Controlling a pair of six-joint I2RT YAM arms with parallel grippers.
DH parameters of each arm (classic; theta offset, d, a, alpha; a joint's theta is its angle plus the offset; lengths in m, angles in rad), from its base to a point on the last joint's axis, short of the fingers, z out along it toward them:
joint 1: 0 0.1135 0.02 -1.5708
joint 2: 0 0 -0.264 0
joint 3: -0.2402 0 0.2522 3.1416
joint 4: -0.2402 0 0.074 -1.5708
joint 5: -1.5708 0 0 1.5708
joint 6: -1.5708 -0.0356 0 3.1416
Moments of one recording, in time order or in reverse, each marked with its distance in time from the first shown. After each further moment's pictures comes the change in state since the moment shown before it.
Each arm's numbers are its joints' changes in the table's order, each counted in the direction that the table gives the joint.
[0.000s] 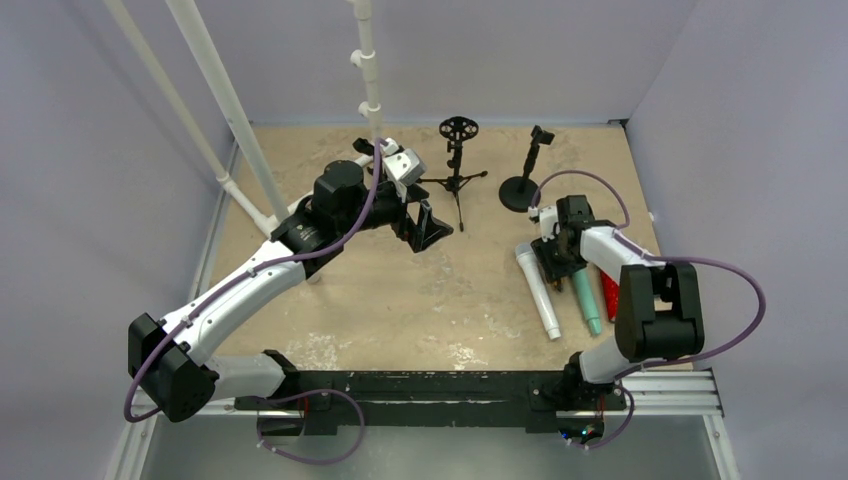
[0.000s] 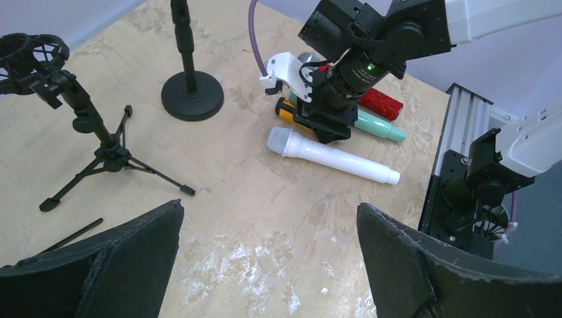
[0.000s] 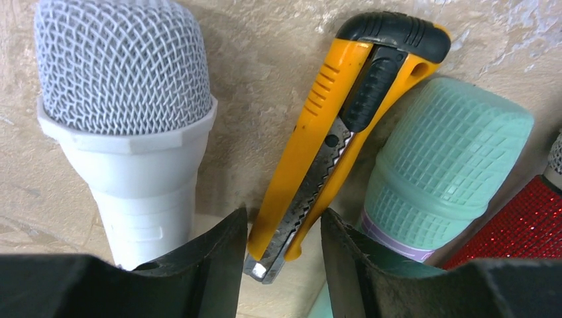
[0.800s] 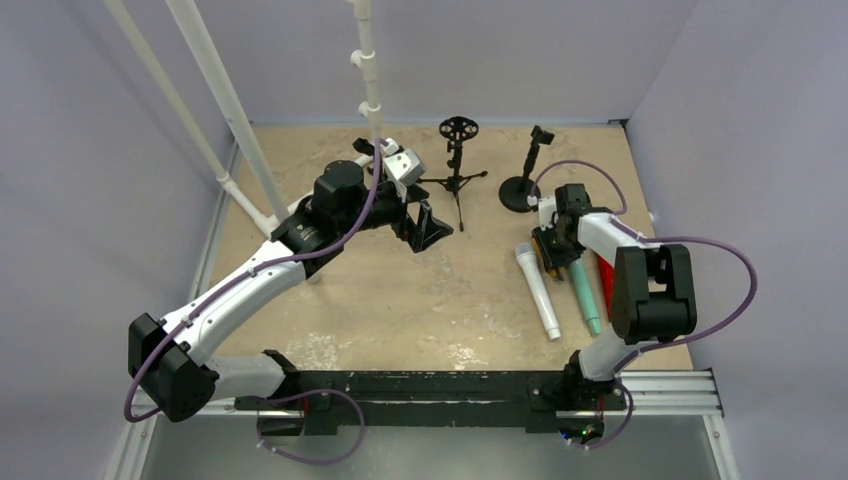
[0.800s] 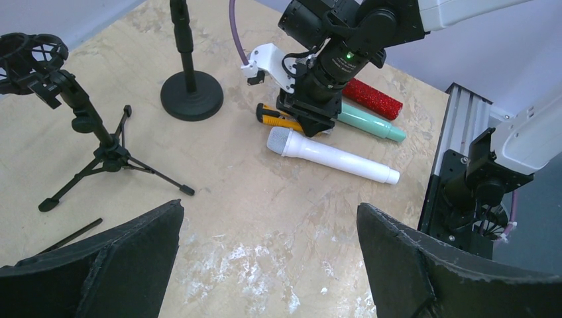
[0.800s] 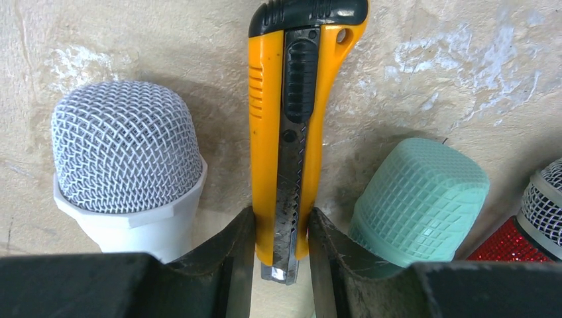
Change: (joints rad) left arm 0.000 0.000 0.000 0.000 -0.002 0.000; right arm -0.005 0.111 -0.117 -0.012 0.024 -0.016
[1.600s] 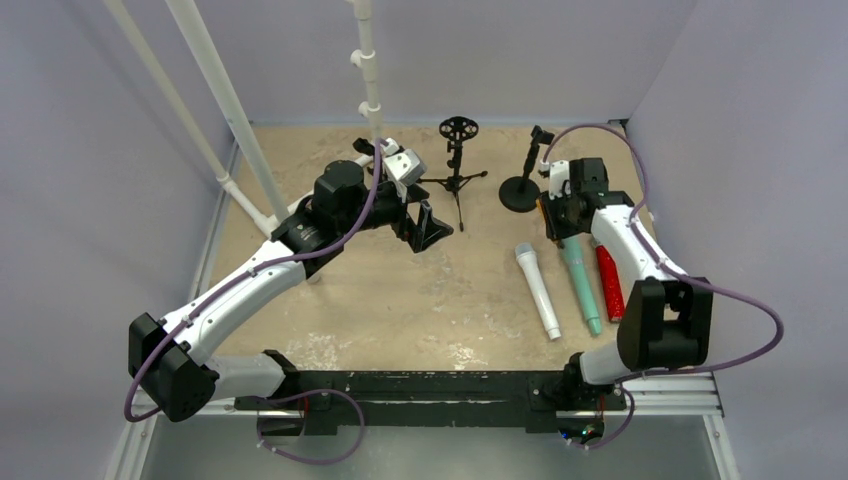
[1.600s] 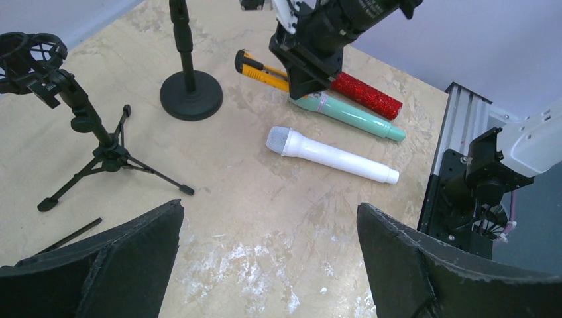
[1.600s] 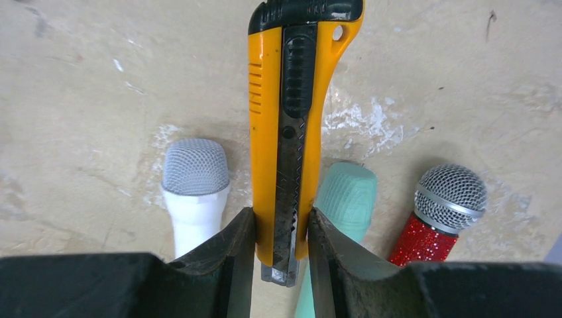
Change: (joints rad) left arm 0.000 0.001 0.000 0.000 -0.002 0.000; right arm 0.000 -0.133 -0.135 -0.043 0.028 -0.057
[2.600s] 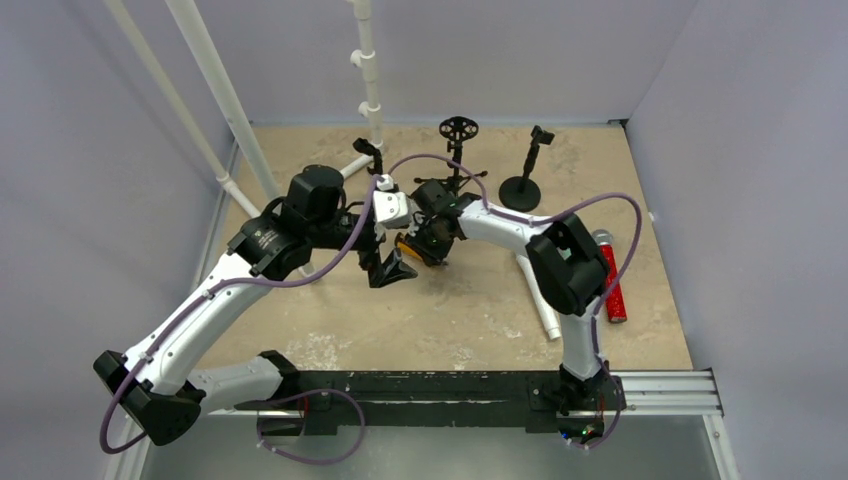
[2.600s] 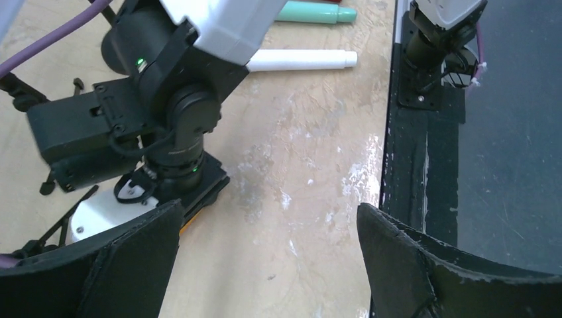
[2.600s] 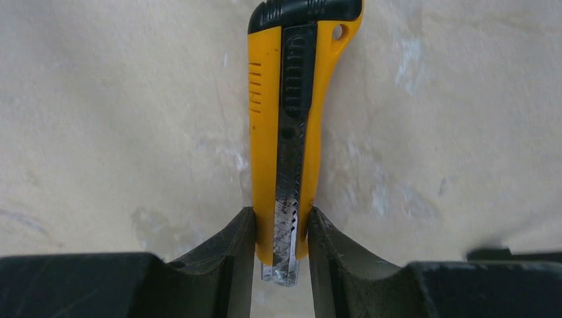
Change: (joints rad) left arm 0.018 -0.133 -0.131 -0.548 -0.192 -0.405; right arm 0.663 0.475 -0.344 0.027 0.105 0.095
